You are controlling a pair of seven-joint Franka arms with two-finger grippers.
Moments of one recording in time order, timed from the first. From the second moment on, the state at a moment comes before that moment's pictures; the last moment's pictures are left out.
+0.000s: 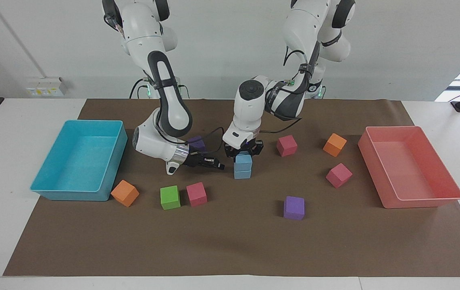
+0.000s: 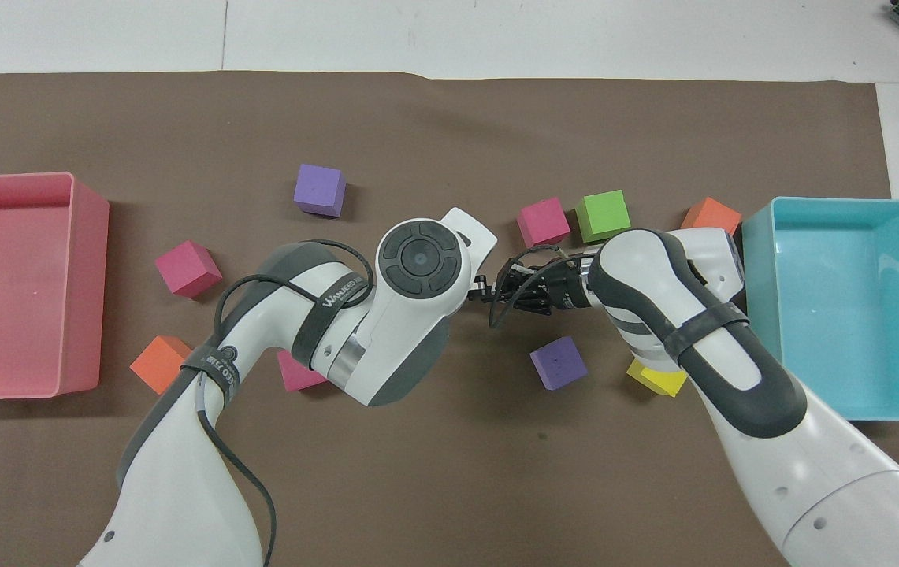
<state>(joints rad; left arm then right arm) -0.69 0.41 0.00 -1.68 -0.01 2.15 -0.73 0.24 0.42 0.04 -1.98 1.20 2.21 -0.18</state>
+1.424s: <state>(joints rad) -0.69 0.42 0.00 -1.68 0.00 2.15 -0.73 0.24 0.42 0.04 -1.98 1.20 2.21 -0.18</state>
